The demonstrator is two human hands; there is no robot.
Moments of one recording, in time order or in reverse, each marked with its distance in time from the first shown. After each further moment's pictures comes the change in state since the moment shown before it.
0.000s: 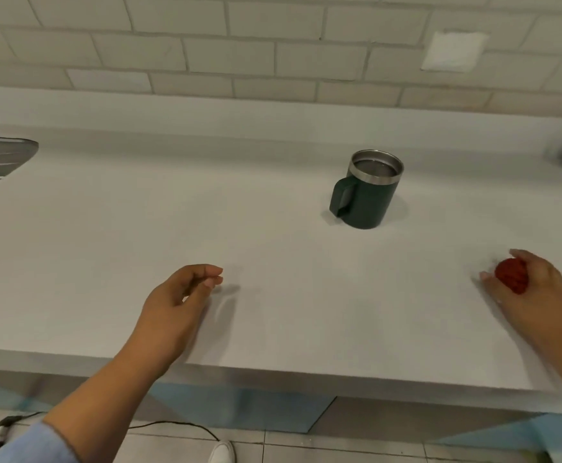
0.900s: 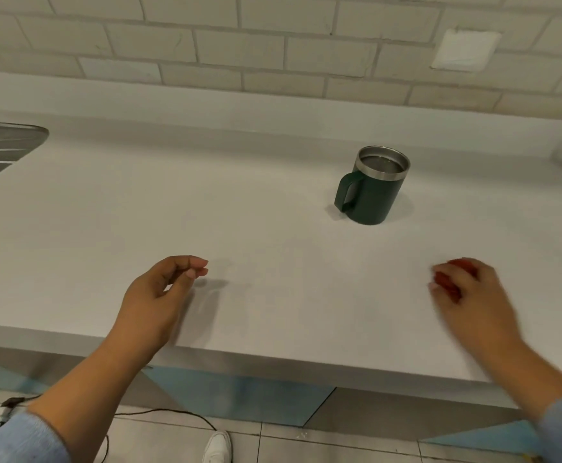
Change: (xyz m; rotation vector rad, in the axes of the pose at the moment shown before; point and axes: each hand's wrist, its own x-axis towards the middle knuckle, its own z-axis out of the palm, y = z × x) left_hand -0.009 -0.008 -0.018 -0.019 0.095 0.028; right_hand -0.051 -0.054 0.034 -0.035 -0.041 -0.257
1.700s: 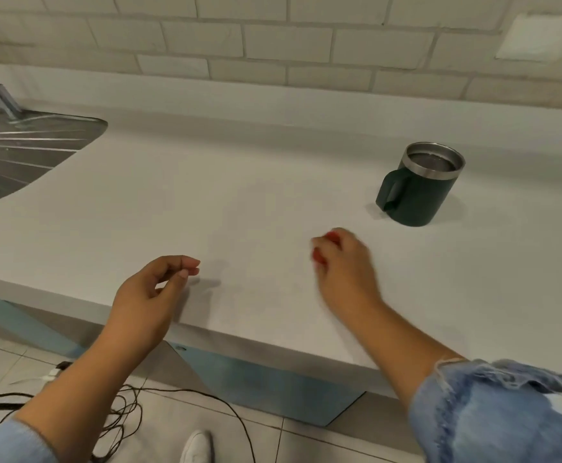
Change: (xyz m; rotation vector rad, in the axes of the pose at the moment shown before) left_hand -0.017 -0.017 -0.041 0.141 0.143 -0.007; right_hand -0.013 -0.191 0.093 0.336 -0.222 -0.253
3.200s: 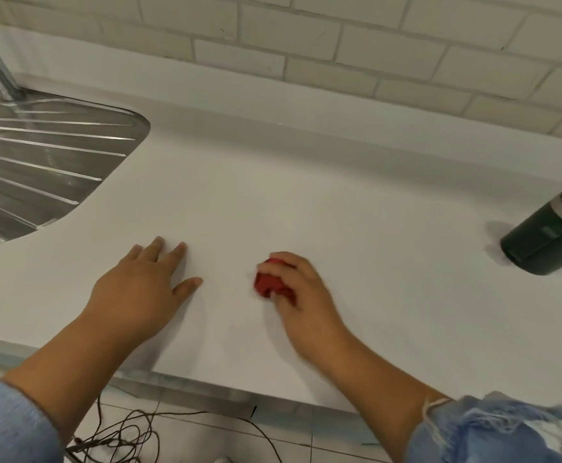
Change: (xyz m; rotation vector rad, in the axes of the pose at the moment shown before) left_hand 0.192 -0.123 -0.169 0.945 -0.326 0.096; right_hand 0.027 -0.201 0.194 0.231 -0.181 -0.113
